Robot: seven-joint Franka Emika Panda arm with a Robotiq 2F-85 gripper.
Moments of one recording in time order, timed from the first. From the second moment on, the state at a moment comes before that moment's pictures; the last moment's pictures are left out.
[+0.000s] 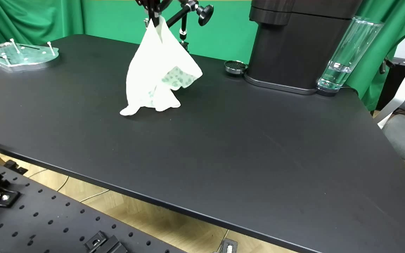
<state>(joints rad) 0.02 0.01 0.06 -2.43 0.19 2.68 -0.07</state>
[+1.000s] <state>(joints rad) 0.10 0.08 0.11 -1.91 0.08 2.26 0.07</state>
